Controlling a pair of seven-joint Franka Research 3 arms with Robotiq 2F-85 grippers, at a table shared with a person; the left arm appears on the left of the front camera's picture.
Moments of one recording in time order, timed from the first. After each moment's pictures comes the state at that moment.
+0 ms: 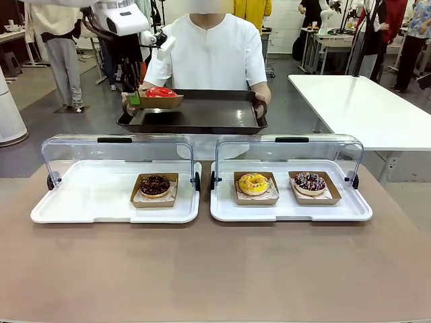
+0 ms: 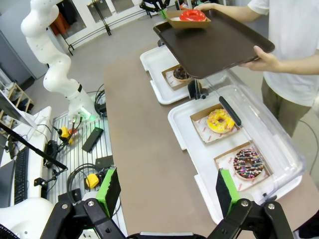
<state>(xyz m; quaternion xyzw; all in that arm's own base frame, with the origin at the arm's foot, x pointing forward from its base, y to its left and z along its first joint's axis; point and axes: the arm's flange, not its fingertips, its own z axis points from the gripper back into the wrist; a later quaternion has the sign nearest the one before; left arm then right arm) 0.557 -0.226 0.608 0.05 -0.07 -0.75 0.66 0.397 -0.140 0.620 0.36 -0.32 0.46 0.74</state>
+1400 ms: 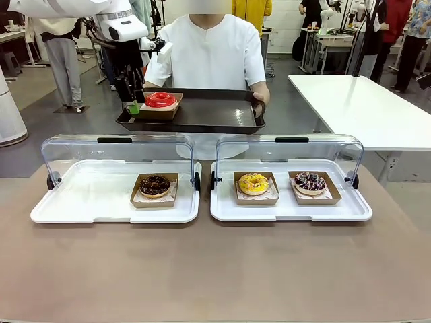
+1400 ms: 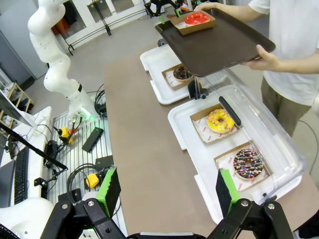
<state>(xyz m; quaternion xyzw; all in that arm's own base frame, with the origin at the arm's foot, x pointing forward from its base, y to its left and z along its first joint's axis) 0.587 -0.216 0.591 0.00 -0.06 -0.73 0.68 0.397 -0.140 0.620 0.36 -0.32 0.46 0.74</state>
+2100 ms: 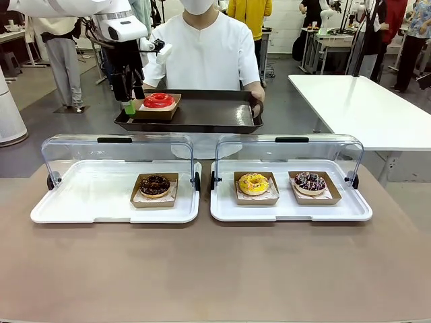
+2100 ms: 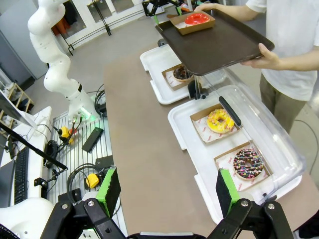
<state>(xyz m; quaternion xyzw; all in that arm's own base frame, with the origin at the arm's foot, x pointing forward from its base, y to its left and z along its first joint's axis) 0.584 -0.215 0.589 0.00 -0.05 -0.73 0.68 0.397 -0.140 0.620 0.36 -0.32 0.46 0.74</state>
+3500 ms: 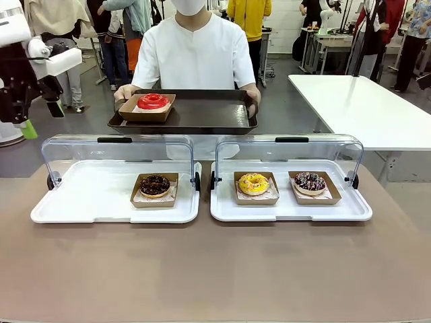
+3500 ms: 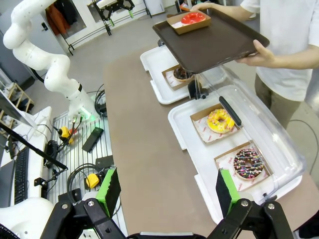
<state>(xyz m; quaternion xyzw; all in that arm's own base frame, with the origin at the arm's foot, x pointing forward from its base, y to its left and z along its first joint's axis) 0.423 -0.069 0.598 -0.01 -0.05 -0.75 0.66 0.398 -0.140 0.620 0.37 -0.32 0.46 0.74</state>
